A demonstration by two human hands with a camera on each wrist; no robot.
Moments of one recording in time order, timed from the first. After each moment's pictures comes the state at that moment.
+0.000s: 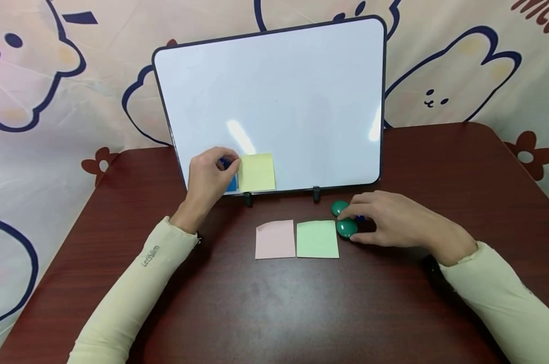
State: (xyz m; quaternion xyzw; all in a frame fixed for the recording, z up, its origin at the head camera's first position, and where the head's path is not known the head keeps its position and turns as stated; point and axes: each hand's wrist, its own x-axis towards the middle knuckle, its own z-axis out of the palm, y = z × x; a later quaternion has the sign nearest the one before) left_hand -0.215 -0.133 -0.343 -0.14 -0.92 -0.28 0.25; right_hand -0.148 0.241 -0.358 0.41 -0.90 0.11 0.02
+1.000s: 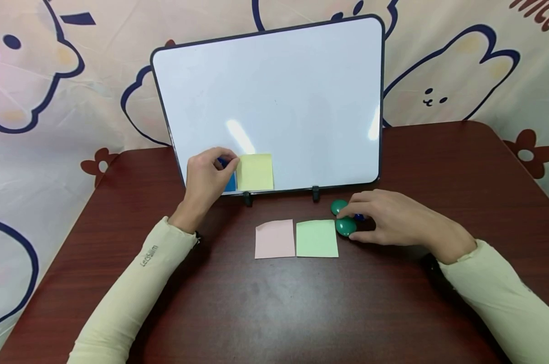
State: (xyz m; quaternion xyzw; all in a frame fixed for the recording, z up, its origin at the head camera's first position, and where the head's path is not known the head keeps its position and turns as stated) left_hand -0.214 -0.134 -0.341 -0.13 -0.92 -0.29 0.25; right_hand -0.148 0.241 -0.357 0.41 -0.90 0.12 0.02
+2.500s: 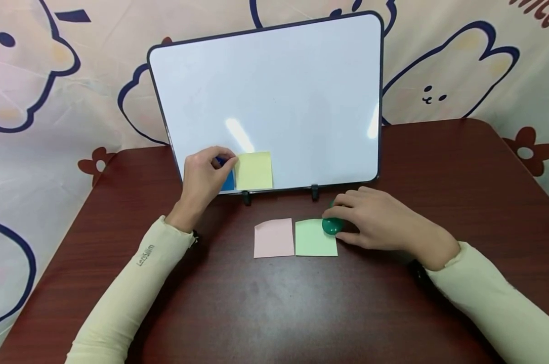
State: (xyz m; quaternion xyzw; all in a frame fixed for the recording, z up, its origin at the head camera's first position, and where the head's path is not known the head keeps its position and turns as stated) left_hand -0.216 -0.137 -0.343 -0.14 -0.91 -0.29 0.25; right_hand -0.144 0.218 -0.357 0.47 -0.87 0.09 0.12
